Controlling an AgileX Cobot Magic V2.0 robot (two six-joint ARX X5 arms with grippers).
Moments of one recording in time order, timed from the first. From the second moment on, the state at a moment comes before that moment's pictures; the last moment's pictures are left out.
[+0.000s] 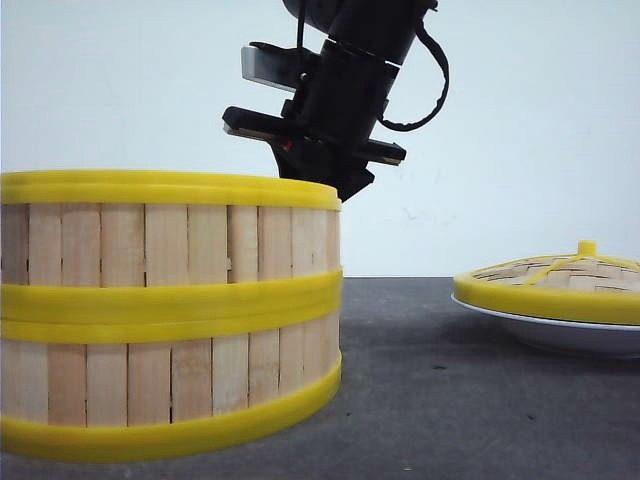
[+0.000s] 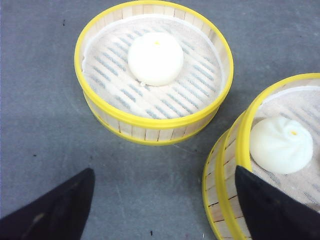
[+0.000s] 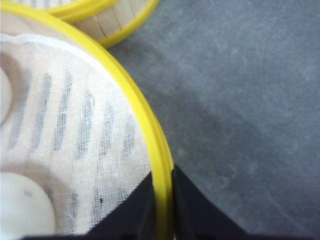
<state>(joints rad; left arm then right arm) -0.03 0.74 0.83 -0.75 0.08 -0.04 0.73 1.81 1.41 -0.51 -0.02 0.11</state>
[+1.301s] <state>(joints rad) 0.10 1.32 1.00 -0.53 0.08 -0.06 0.53 1.31 1.40 -0.89 0.05 0.10</state>
